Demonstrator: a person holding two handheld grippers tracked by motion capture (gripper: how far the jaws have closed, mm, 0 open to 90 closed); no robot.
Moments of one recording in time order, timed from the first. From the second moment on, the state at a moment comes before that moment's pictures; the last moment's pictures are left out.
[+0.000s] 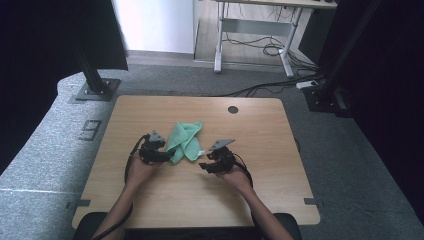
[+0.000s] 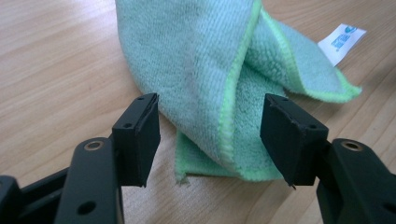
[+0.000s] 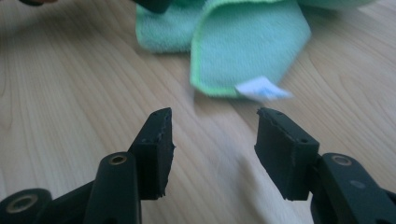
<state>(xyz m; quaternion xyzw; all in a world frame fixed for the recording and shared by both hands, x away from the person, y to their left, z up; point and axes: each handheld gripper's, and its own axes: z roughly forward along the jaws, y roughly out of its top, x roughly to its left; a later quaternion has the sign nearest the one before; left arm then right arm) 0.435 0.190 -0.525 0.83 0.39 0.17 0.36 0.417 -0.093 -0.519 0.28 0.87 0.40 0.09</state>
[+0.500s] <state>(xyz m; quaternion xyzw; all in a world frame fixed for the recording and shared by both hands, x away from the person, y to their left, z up) 0.436 0.193 -0.533 0.82 0.40 0.16 0.37 0.442 -0.037 -0.528 0.25 0.89 0.36 0.09</state>
